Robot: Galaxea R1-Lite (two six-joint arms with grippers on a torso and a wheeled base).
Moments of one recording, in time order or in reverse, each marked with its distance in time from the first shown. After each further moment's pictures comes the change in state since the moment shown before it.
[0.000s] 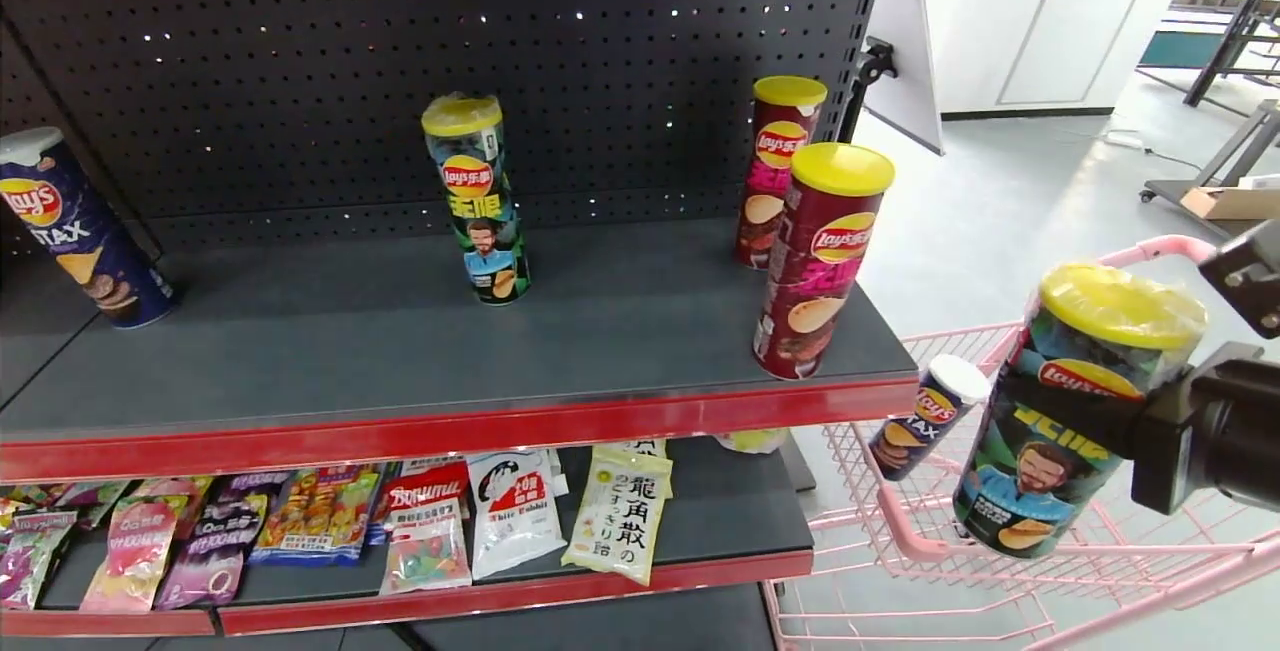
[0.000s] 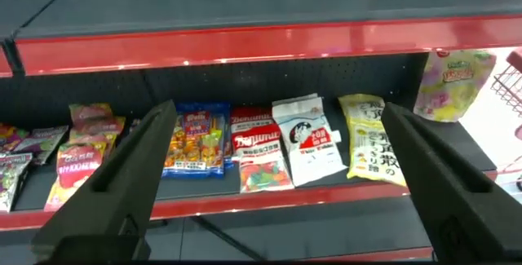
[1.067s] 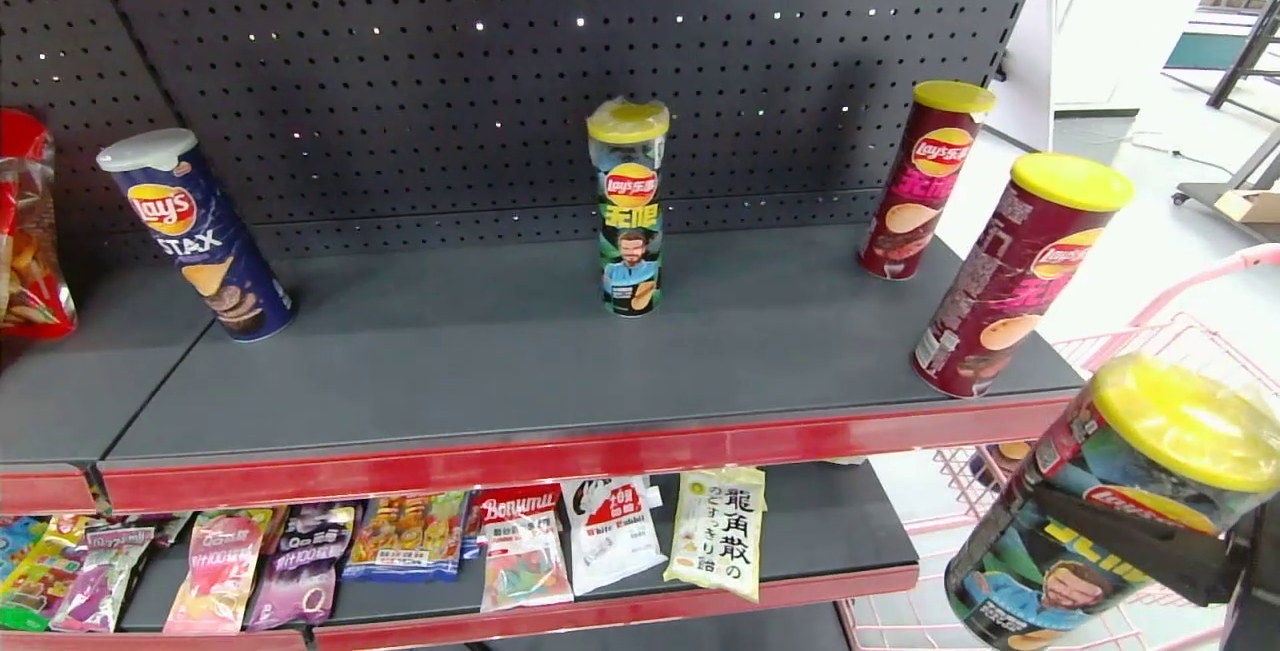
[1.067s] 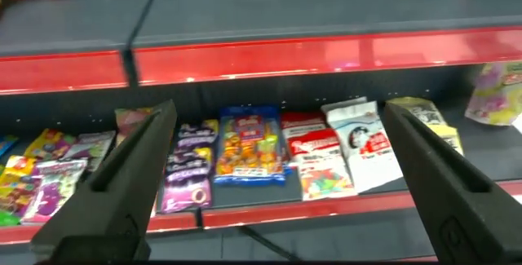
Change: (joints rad) left arm 0.000 0.000 0.000 0.000 -0.003 0.002; right arm 0.094 -0.186 0.193 -0.069 0.156 -0.010
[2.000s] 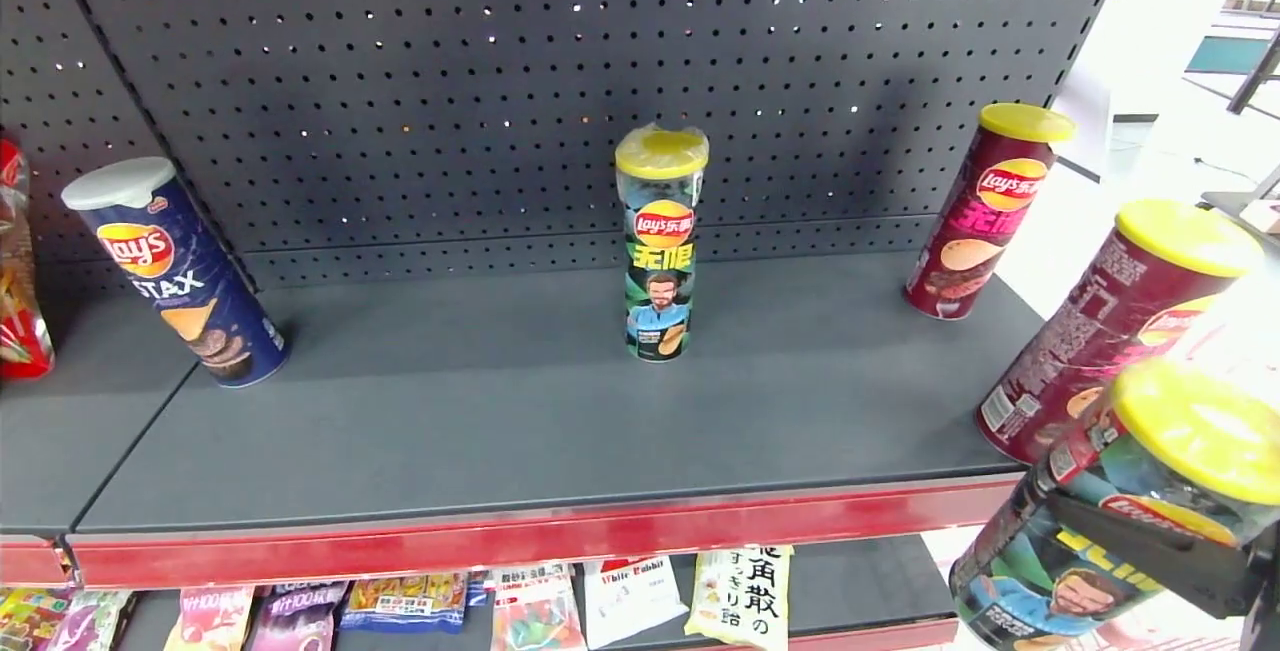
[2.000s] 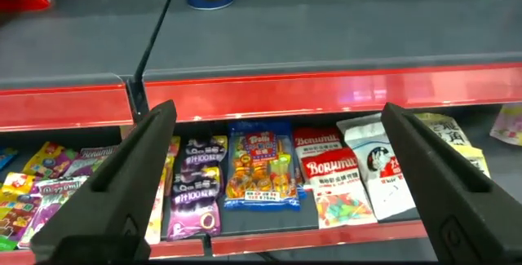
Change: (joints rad) left arm 0.000 0.000 0.000 0.000 0.000 -0.004; right arm 0.006 -0.027 0.011 0.001 -0.001 -0.003
